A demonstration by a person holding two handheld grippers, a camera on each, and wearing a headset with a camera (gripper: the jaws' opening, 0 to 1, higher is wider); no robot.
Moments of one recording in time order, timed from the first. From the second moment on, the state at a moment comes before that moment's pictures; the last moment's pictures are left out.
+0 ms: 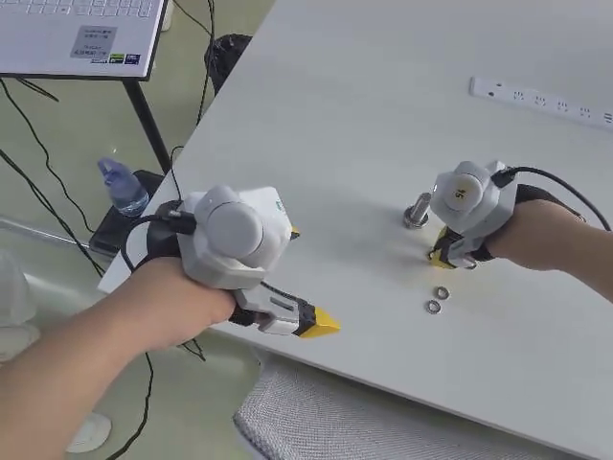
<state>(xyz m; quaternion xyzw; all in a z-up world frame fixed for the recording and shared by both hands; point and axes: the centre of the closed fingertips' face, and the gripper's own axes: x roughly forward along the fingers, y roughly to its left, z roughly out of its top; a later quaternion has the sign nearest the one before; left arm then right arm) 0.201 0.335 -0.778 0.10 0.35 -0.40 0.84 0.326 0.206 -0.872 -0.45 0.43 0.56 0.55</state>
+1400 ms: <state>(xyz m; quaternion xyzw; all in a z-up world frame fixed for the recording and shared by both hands) 0.215 0.332 -0.776 0.10 0.34 -0.40 0.84 0.332 0.174 -0.822 -0.40 0.47 0.51 0.59</state>
